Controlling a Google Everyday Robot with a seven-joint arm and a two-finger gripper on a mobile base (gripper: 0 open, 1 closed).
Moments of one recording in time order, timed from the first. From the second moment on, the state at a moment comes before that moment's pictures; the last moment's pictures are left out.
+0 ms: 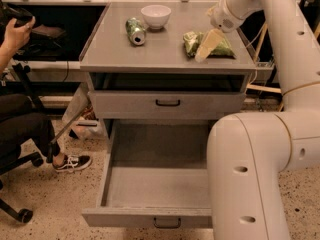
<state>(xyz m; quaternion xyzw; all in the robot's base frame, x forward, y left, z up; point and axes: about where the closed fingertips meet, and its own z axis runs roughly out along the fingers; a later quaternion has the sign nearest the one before) 0.794 -0.150 0.897 -0.61 0.72 0.04 0.33</state>
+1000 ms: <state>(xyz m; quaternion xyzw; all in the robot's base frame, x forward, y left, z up) 0.808 -0.148 1.003 -0.58 0.70 -0.05 0.41</state>
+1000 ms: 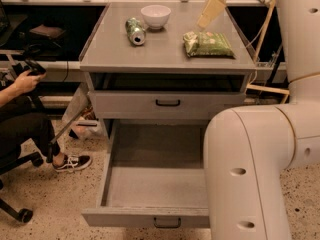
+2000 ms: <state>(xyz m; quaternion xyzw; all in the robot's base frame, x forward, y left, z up) 0.861 -0.200 0.904 -0.54 0.76 -0.12 0.34</state>
